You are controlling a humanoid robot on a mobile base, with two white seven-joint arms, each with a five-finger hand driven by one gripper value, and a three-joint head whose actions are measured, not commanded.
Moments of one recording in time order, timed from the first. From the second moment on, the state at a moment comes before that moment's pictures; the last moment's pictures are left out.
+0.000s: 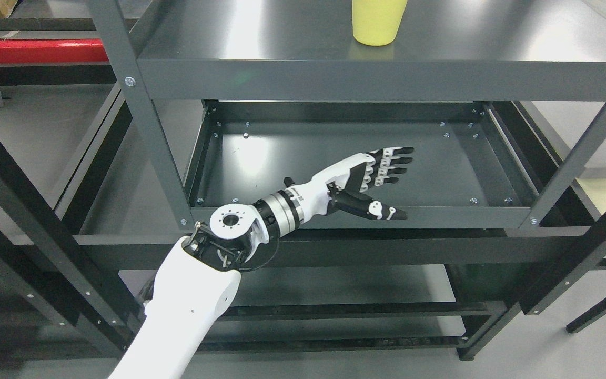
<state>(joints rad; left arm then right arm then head) -0.72 0.00 -0.41 -1.36 0.23 0.20 -0.45 0.00 0.00 0.00 -0.24 0.00 0.09 -0.12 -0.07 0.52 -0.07</state>
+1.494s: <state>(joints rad) -0.51 0.00 -0.12 -1.36 0.02 0.02 -0.06 0.00 0.00 0.00 -0.24 0.00 0.10 -0.12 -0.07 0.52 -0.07</state>
